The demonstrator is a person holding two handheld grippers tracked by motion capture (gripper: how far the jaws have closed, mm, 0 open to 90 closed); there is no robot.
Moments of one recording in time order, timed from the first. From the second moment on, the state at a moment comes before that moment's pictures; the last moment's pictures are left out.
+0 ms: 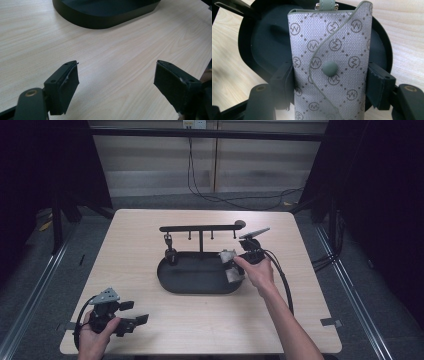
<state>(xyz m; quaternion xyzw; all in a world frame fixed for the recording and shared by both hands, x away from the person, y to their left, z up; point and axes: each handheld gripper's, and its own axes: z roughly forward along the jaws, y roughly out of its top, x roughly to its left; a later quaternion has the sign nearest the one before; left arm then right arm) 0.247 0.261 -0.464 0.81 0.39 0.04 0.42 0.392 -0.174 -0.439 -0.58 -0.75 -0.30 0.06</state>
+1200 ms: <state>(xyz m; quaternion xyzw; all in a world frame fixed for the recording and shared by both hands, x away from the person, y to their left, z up) 0.247 0.261 -0.464 0.82 0.39 0.04 0.42 0.402 -0.154 -0.472 -0.58 -0.77 -0.27 0.03</state>
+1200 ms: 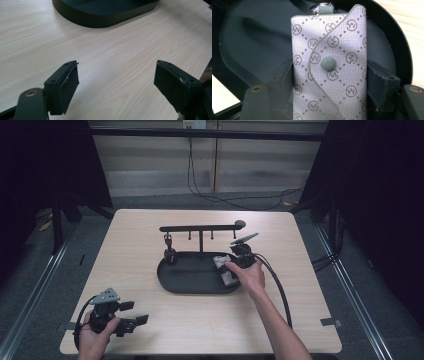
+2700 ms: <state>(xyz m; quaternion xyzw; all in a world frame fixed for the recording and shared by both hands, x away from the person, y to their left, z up) 0.248 0.262 -0.465 0.81 0.40 0.04 0.42 0.345 -0.225 -0.436 -0.55 -0.75 -0.37 -0.07</state>
